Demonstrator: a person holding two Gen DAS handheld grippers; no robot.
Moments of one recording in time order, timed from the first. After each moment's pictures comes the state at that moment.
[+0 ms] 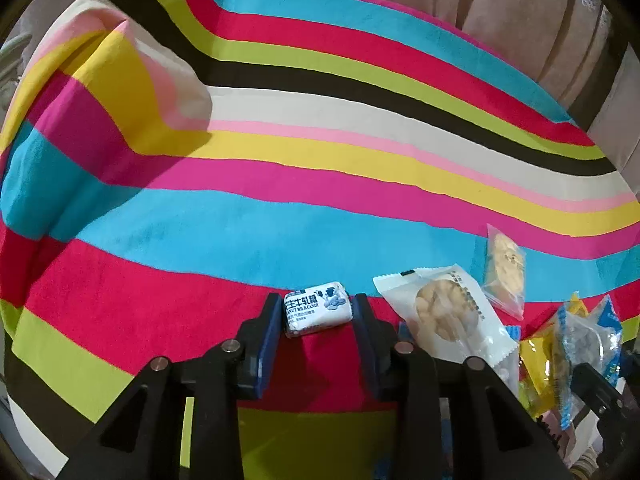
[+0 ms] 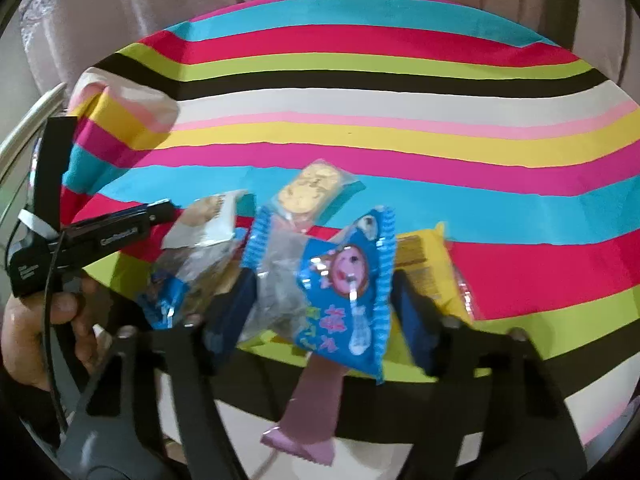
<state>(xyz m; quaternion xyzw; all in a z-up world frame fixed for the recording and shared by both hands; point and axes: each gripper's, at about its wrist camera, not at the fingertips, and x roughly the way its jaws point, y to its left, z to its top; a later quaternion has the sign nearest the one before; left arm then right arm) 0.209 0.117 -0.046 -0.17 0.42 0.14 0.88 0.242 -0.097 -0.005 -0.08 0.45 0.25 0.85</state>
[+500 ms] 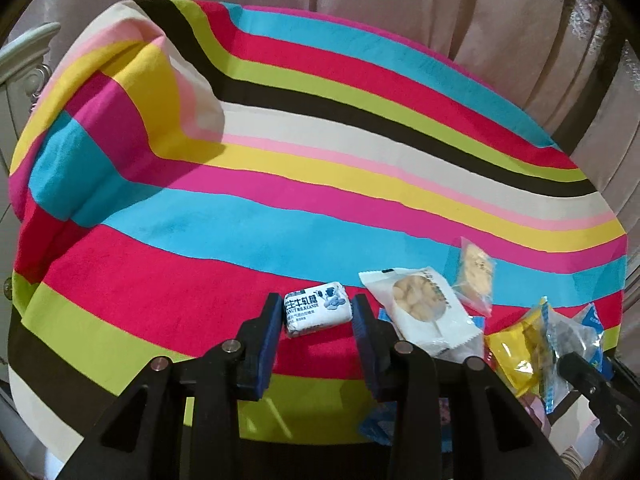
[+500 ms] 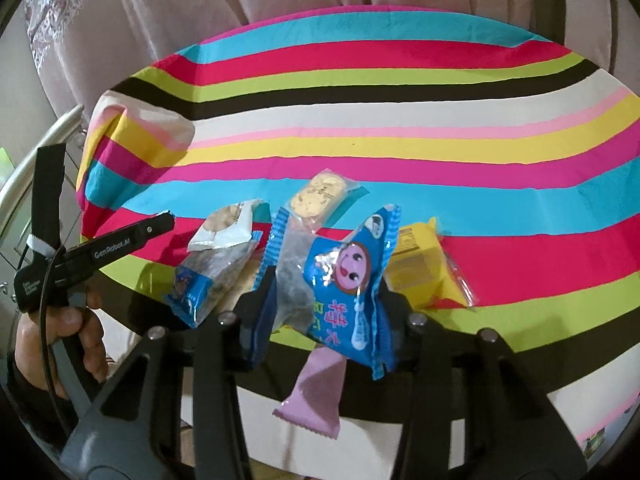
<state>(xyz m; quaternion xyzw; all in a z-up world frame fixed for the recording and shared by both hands) 0.180 0.112 -0.023 -0.19 0.39 0.14 0.89 0.227 -0.118 0.010 -0.04 0.43 0.26 0.86</state>
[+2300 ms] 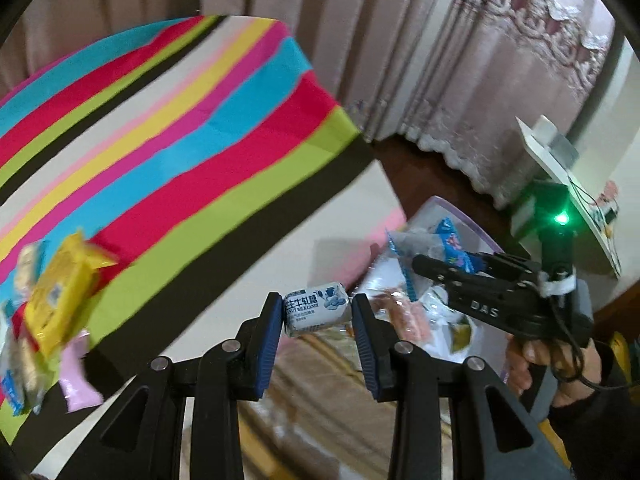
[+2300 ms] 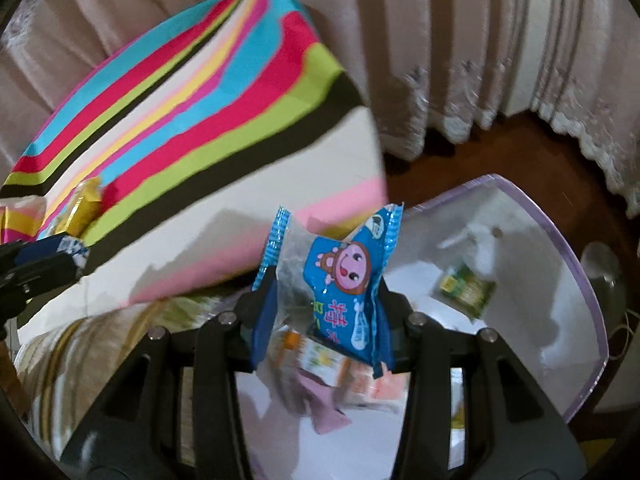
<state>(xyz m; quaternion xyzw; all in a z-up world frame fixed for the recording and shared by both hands) 0.152 -0.271 0.033 0.04 0.46 -0.29 0.84 0.150 -0.459 -0.012 0.08 0.48 -0.01 0.87</state>
